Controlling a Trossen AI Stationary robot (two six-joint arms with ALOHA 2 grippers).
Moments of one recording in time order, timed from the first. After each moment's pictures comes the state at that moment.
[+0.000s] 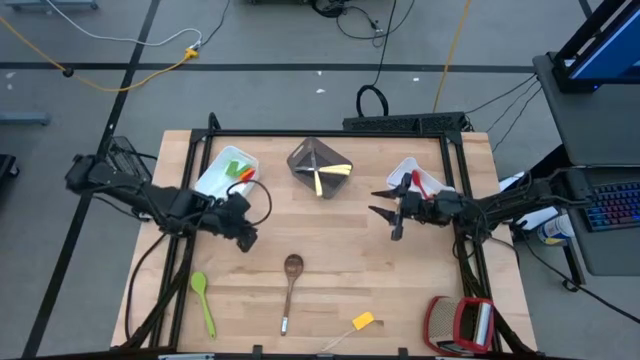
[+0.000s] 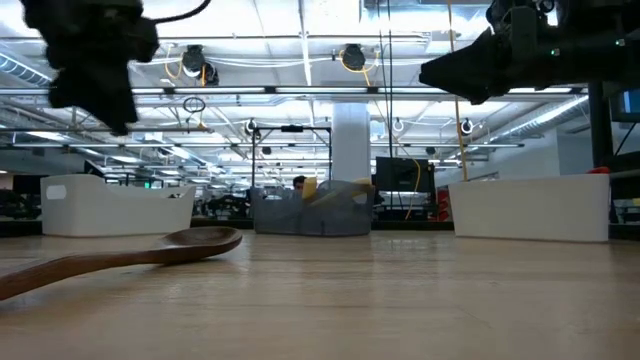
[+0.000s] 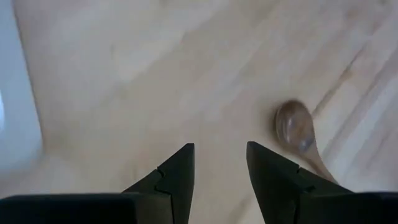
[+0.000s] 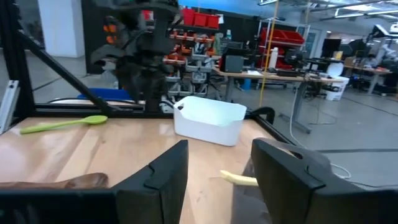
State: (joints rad) left arm -0.31 1.02 0.76 -0.80 -0.26 -1.08; right arm 0.07 1.01 0.22 0.85 0.28 -0.09
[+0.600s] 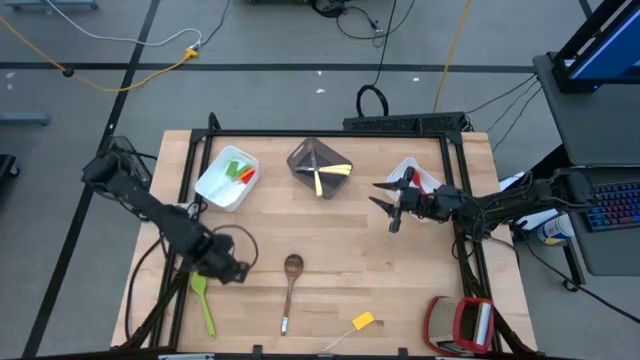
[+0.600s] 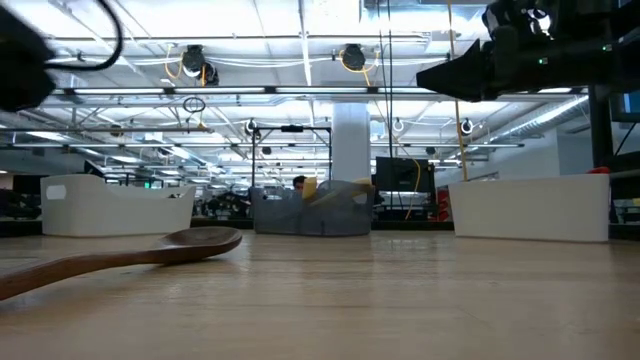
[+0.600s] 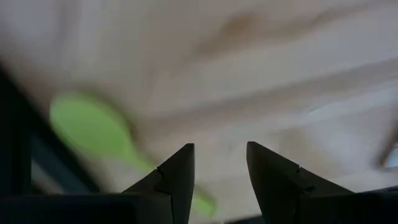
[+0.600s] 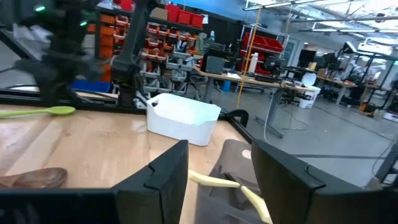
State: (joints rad) left arm -0.63 1.26 0.76 -0.85 0.22 -2.00; right arm -0.01 1.01 0.22 0.86 0.28 -0.20
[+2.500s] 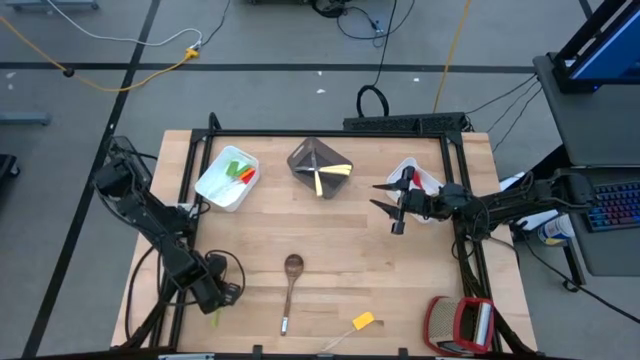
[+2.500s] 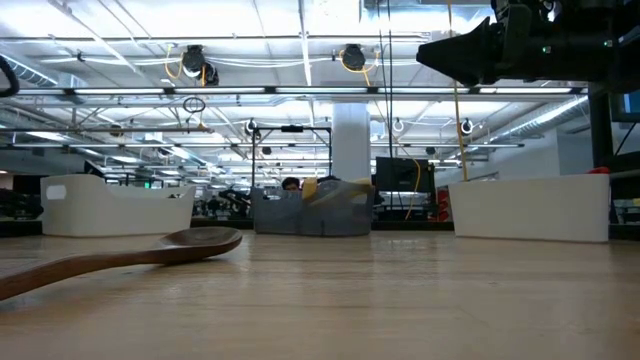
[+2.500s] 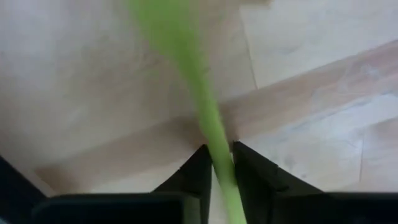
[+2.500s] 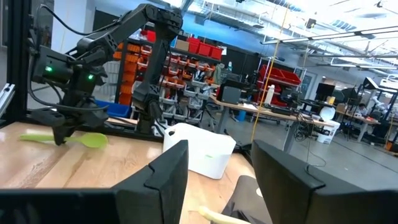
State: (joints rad) left arm -0.89 1.46 0.61 -0.60 0.09 -2.13; right arm -0.02 1.01 0.22 0.97 0.15 -0.26
